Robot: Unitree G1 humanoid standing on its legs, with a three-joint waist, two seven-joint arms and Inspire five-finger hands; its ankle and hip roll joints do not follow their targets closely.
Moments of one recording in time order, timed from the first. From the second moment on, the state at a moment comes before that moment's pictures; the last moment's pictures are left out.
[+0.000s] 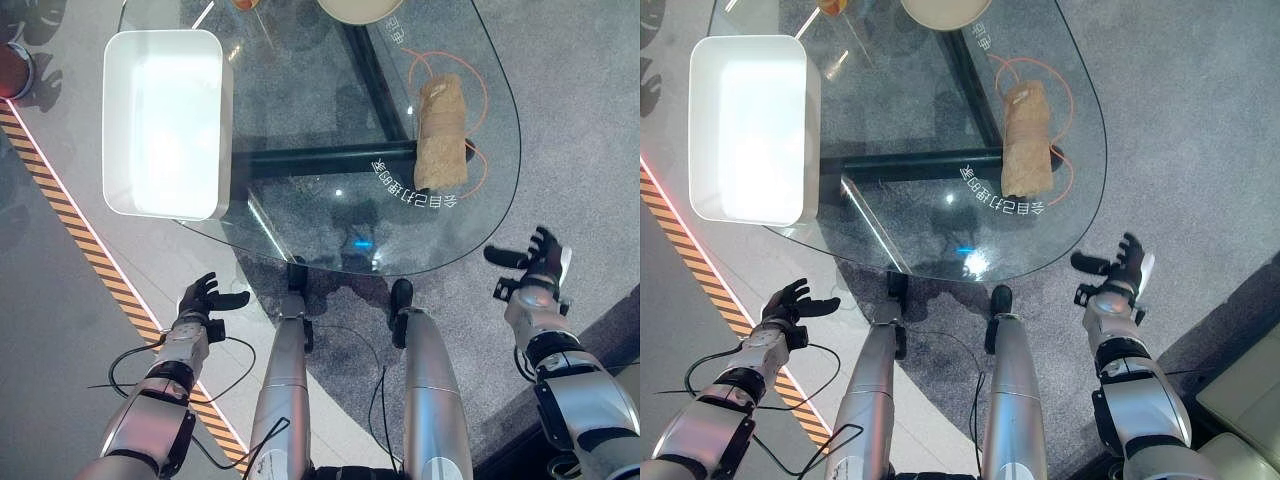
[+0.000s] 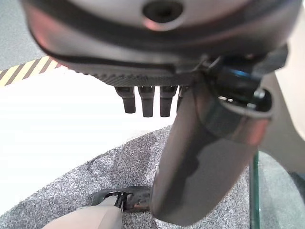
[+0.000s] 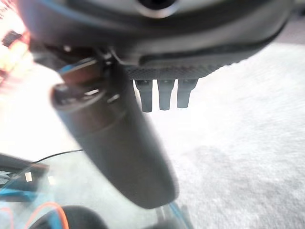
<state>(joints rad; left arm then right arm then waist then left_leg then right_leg) -0.58 0.44 -0.22 1.15 -0.54 -0.05 0.15 -0.69 -0.52 0.14 1.04 0.52 -0.14 -0.50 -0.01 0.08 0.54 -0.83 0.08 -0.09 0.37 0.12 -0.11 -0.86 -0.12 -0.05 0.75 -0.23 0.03</state>
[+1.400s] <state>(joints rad) -0.54 0.38 -0.22 1.13 -0.61 -0.12 0.17 -0.78 -0.46 0.36 0.43 0.12 0.00 -0.88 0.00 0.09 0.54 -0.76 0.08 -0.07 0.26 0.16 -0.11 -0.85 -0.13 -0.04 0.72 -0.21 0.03</state>
